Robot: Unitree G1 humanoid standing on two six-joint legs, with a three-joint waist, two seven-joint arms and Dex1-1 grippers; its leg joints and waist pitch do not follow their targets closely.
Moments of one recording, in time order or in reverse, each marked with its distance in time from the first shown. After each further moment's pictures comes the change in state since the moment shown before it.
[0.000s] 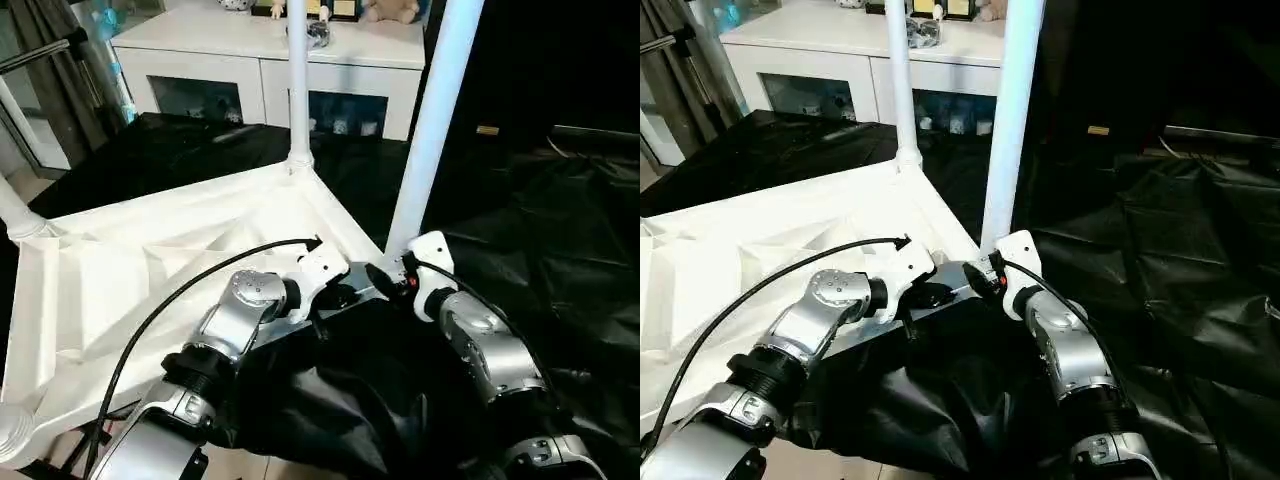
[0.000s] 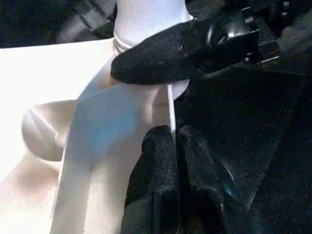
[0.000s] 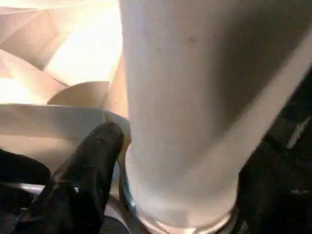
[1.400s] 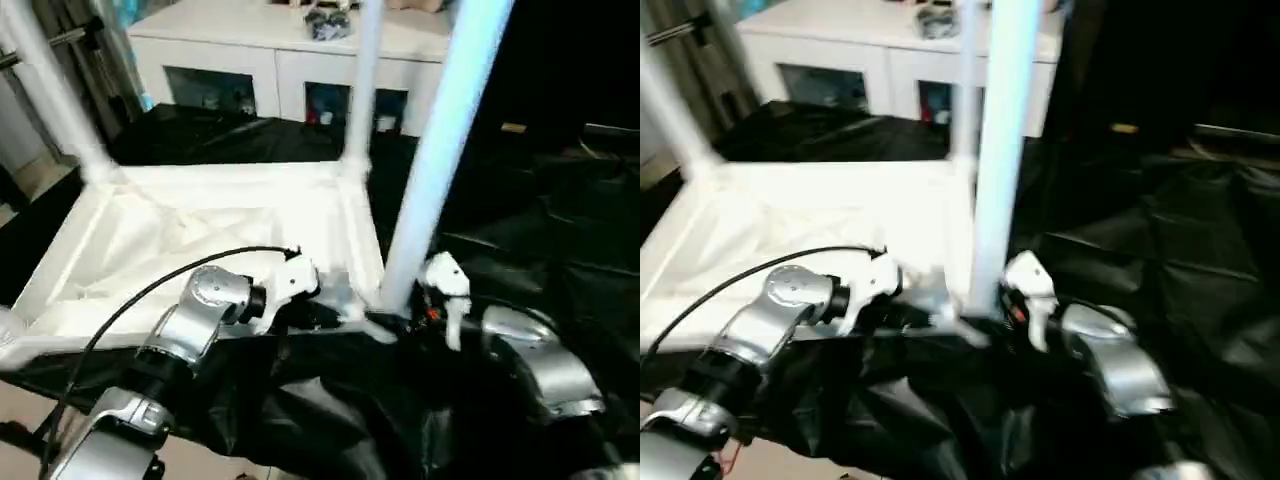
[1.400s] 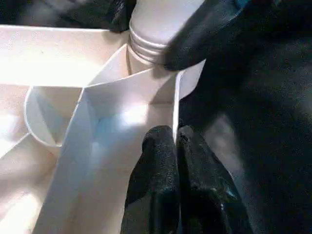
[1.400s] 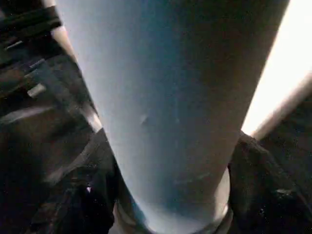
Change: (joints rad) left arm 0.031 0.115 -0.005 -0.055 -0.055 -0.051 -0.208; right arm 0.080 -0.141 0.049 -0.146 0.111 0.040 0.342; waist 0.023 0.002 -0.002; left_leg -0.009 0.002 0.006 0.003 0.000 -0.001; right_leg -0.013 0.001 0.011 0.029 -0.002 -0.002
